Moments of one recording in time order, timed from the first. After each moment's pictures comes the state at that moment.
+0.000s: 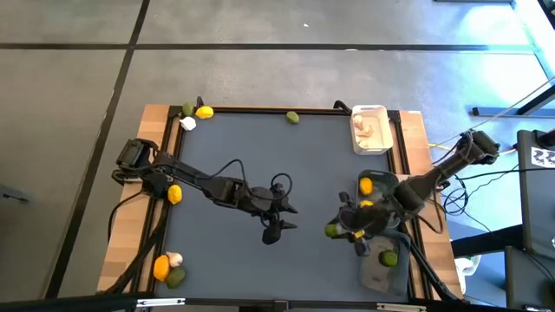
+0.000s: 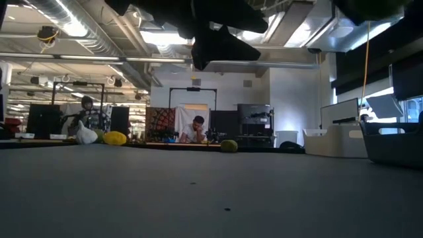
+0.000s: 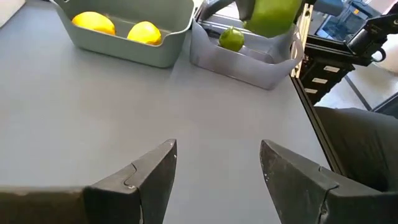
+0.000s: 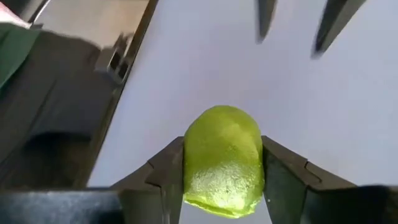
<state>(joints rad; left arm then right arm) -0.24 1.75 1.09 0.16 -0.07 -0.31 0.62 1.21 0.95 -0.49 0.18 0.39</state>
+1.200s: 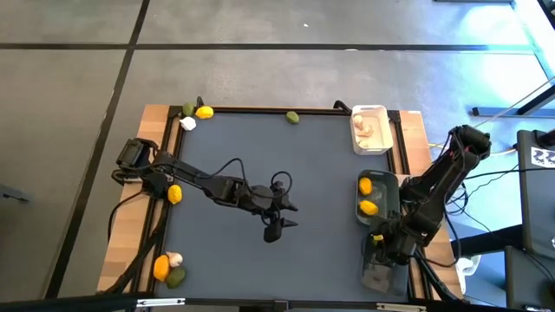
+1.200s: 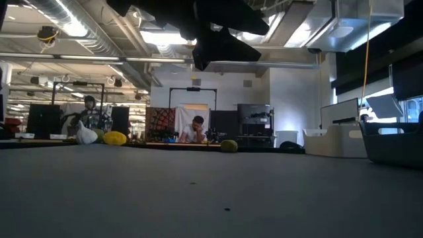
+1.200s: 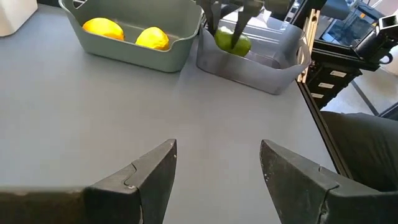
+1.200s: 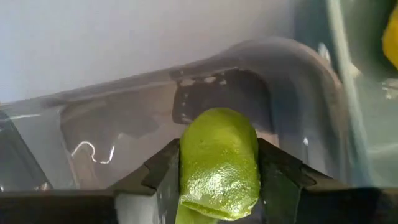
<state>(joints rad) -0.23 1.75 1.09 0.17 -0.09 -0.30 1.01 1.22 0.67 -0.77 0.06 1.47</state>
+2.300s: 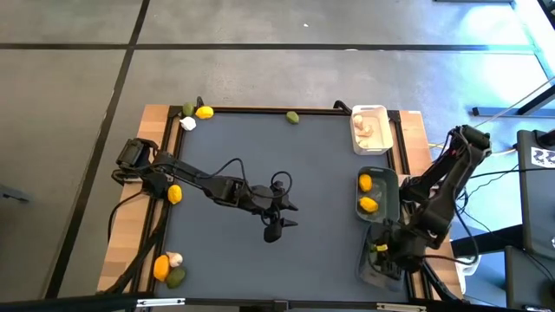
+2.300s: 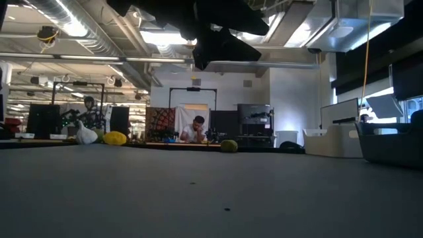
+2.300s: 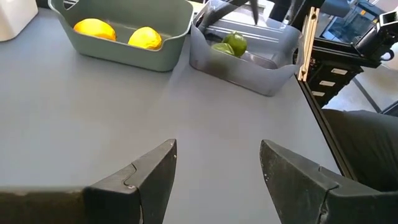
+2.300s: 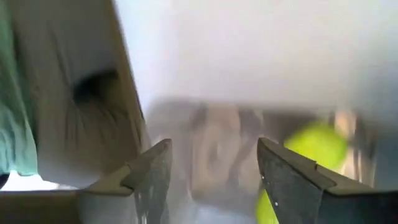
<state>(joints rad) -0.23 1.75 1.09 0.17 -0.09 -0.29 1.01 1.22 0.91 -0.76 0.14 1.31</state>
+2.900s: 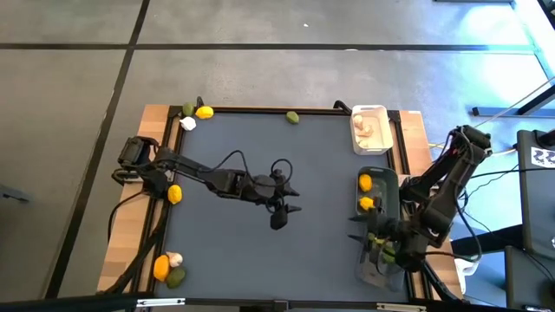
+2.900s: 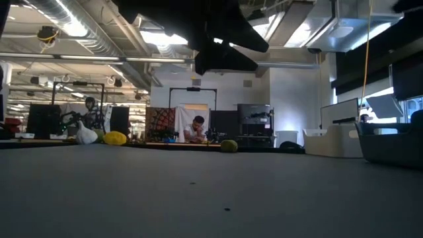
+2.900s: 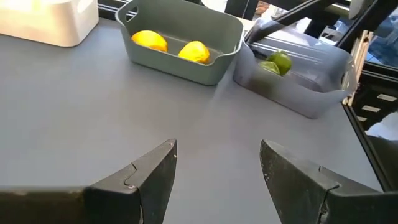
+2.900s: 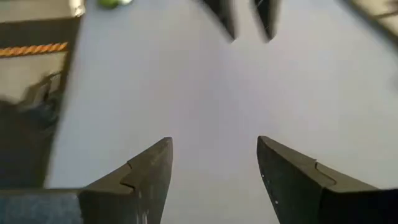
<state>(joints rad) -0.16 1.75 1.09 0.17 -0.16 -0.31 0.97 1.22 0.95 -0.76 0.83 0.93</state>
